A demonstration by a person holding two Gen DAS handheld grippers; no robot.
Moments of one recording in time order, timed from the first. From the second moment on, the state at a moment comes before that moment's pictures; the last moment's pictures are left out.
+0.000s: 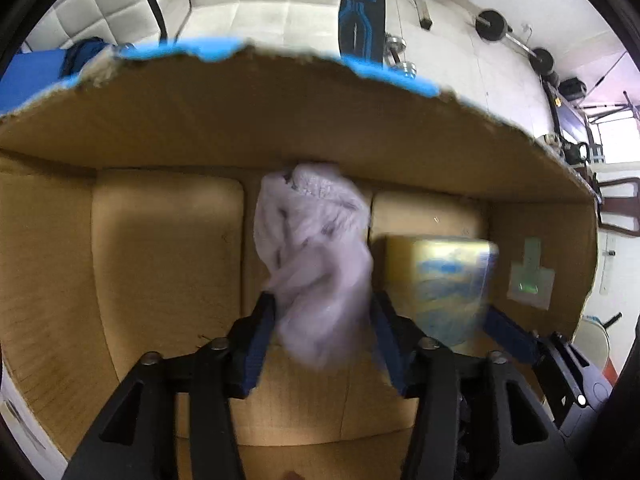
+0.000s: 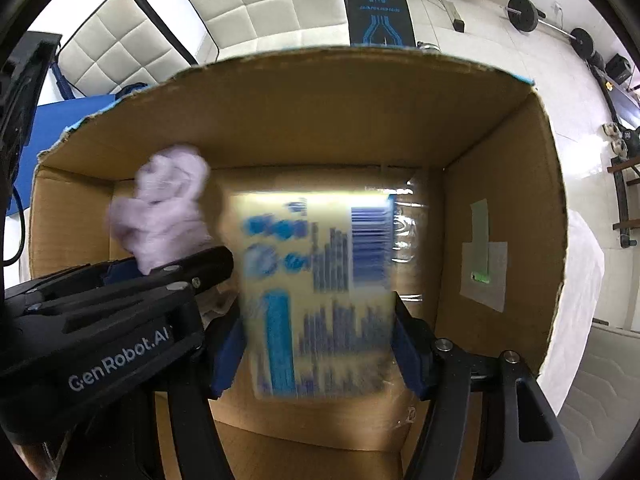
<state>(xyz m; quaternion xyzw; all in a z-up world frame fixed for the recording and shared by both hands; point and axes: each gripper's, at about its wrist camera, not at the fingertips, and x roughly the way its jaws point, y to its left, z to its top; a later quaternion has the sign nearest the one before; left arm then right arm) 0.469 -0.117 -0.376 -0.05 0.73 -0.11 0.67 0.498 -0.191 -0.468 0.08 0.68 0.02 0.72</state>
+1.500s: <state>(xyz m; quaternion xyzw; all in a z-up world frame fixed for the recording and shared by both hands) 0.245 -0.047 -0.196 0.03 0.56 -0.05 0.82 0.283 -0.184 -0.354 0.16 0.64 0.00 0.75</state>
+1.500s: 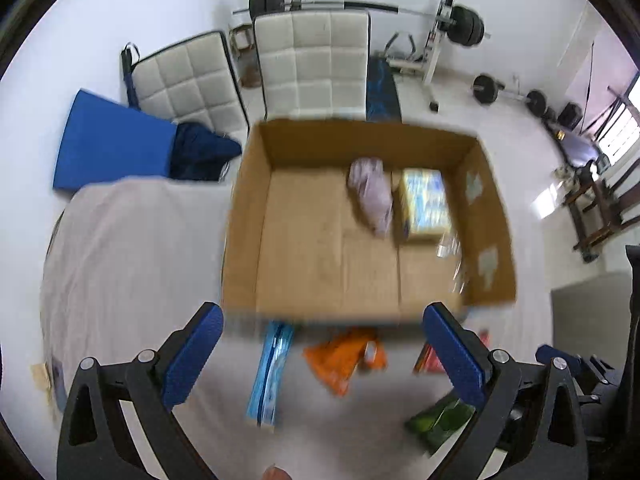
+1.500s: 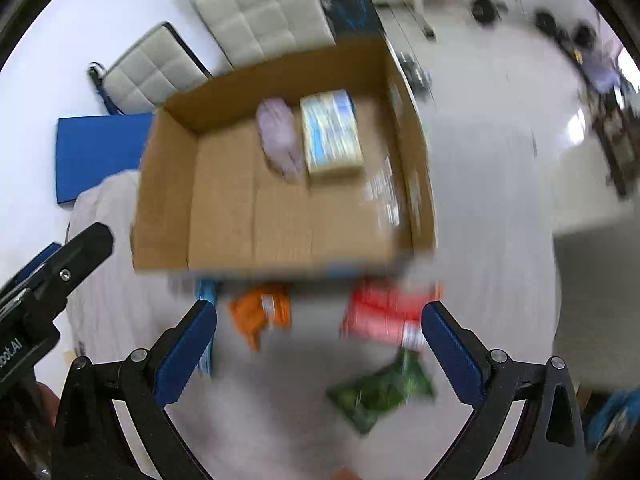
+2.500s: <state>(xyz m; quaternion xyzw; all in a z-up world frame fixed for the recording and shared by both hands) 0.212 -0.153 -0.356 -0.05 0.74 -0.11 0.66 0.178 -0.313 -0.517 0.22 0.75 -0.10 0.62</state>
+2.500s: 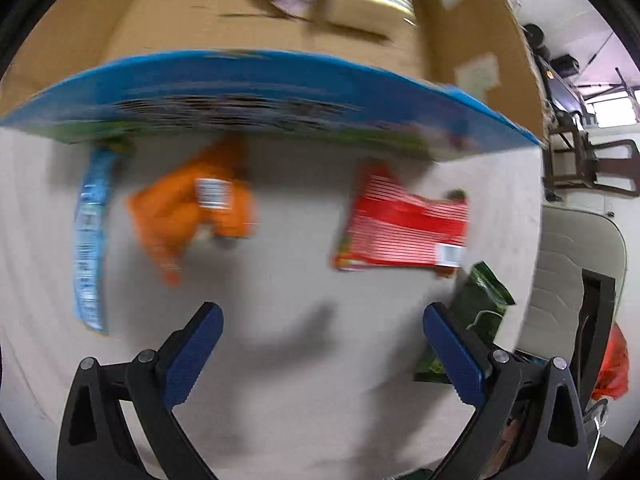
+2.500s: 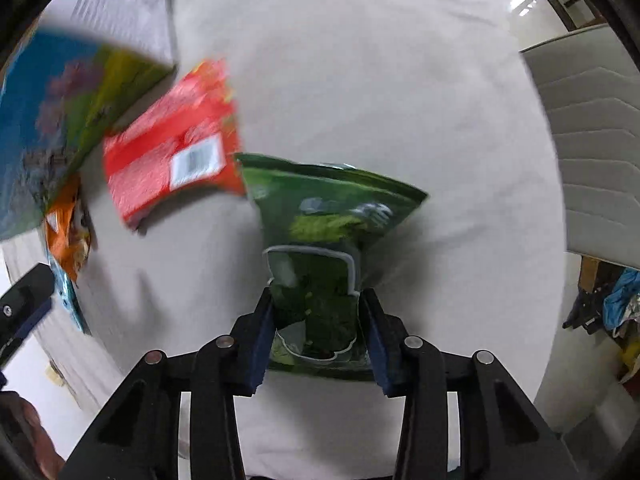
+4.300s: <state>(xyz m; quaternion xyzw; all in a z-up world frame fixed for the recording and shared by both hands) 0.140 -0.071 -0.428 0.07 0.76 -0.09 0.64 0.177 -0.315 -0.527 0.24 0.74 -0.09 0.62</state>
